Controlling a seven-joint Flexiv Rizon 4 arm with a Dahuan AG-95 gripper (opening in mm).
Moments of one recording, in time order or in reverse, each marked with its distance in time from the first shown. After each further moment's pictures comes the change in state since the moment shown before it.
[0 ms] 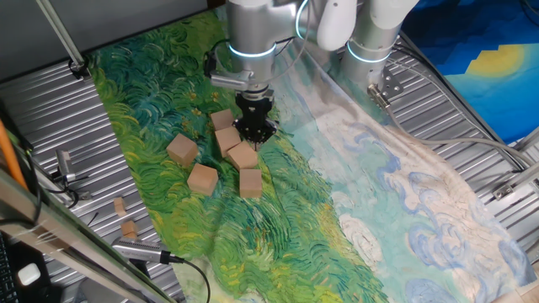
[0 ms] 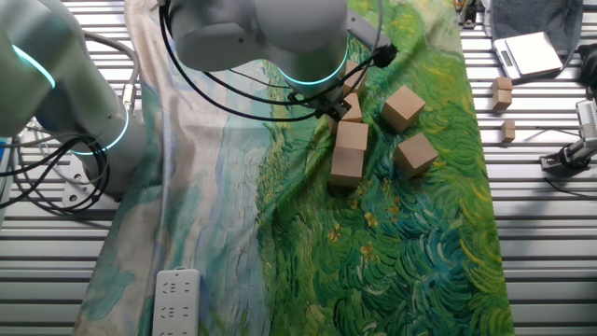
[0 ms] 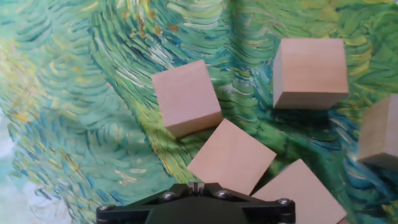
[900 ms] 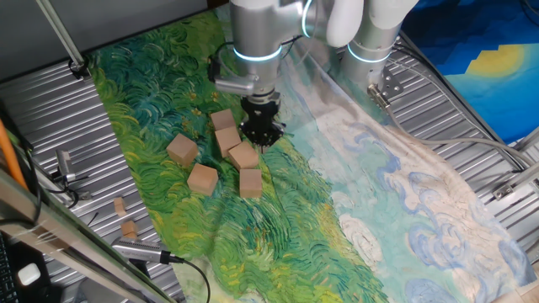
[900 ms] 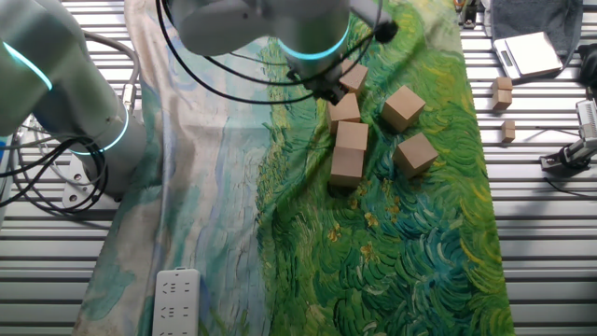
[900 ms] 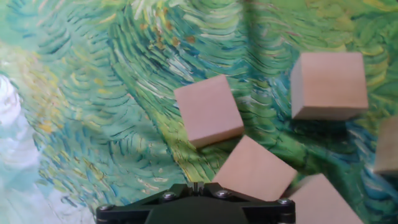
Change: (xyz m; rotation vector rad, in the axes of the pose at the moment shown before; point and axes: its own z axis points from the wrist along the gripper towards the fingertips) arm -0.017 0.023 -0.014 0.037 0.085 -0.071
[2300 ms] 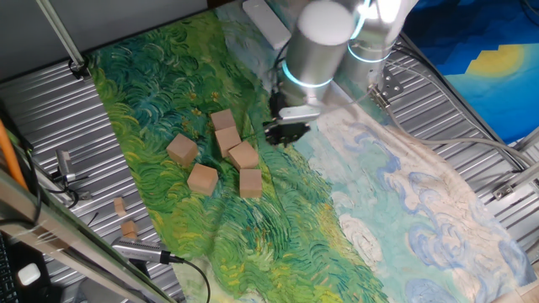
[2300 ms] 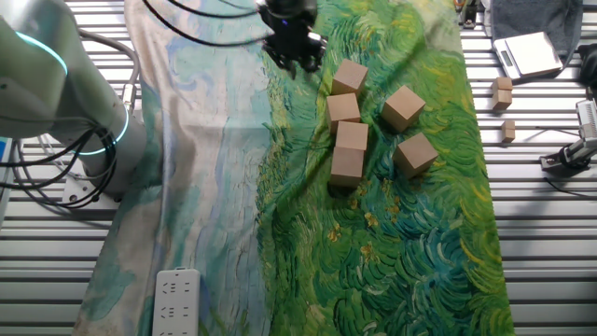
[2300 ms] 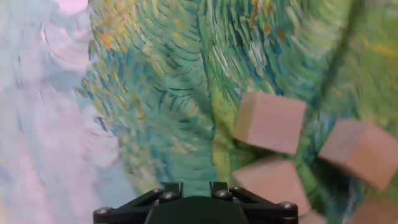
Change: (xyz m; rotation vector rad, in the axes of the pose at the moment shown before) arm -0.001 0.035 -0.016 0.144 0.208 -0.516
